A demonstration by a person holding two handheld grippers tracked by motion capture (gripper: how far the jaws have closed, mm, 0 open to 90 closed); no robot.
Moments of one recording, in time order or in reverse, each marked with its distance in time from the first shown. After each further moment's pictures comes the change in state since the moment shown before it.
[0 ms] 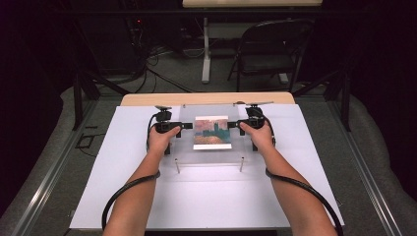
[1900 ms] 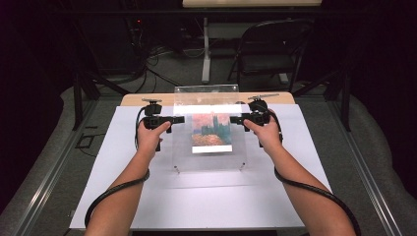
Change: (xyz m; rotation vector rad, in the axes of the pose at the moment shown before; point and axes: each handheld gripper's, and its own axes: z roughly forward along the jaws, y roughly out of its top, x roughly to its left) left arm -0.027 0.012 -0.067 -0.071 -0.034 0.081; right arm 0.037 0.014 -0.054 -0.086 -0.004 -0.214
